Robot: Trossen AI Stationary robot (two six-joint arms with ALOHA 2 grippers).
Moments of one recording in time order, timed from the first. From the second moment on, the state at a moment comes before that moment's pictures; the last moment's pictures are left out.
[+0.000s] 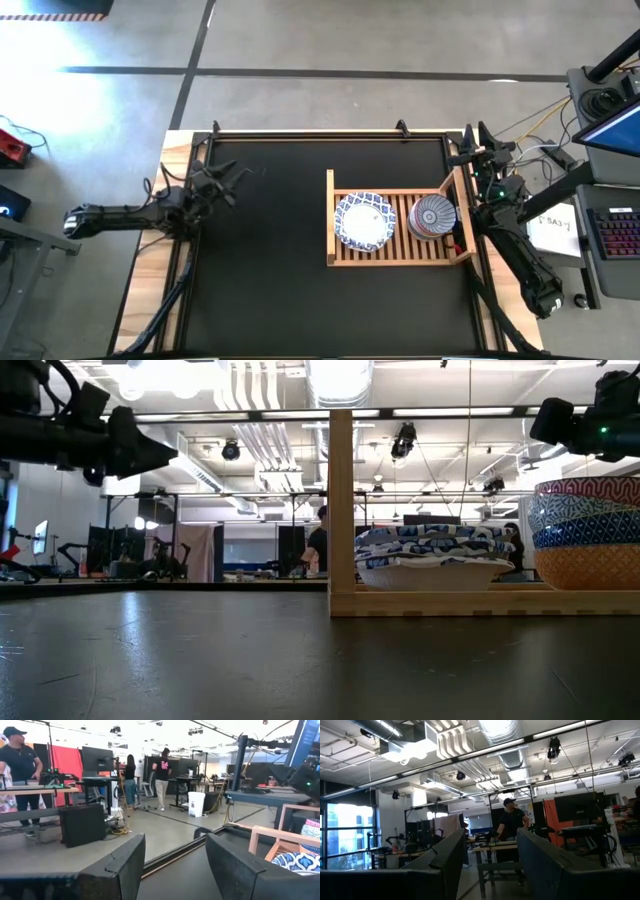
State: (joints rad) left arm 0.09 0.18 0.01 0.36 -0.67 0.07; right arm -1.18 0.11 0.02 0.58 0.08 0.05
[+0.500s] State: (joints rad) left arm 0.09 0.00 0.01 0.35 -0.67 0.07; right arm -1.18 0.11 0.02 0.58 0.08 0.05
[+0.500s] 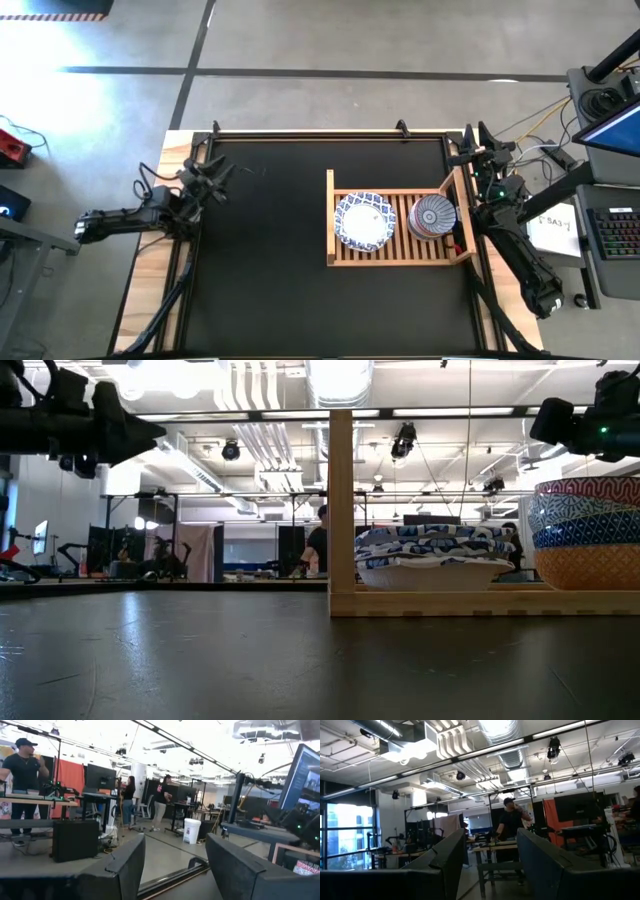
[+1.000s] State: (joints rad) left arm 0.09 0.02 0.01 0.34 -0.67 0.07; right arm -1.18 0.11 0.02 0.58 0.08 0.05
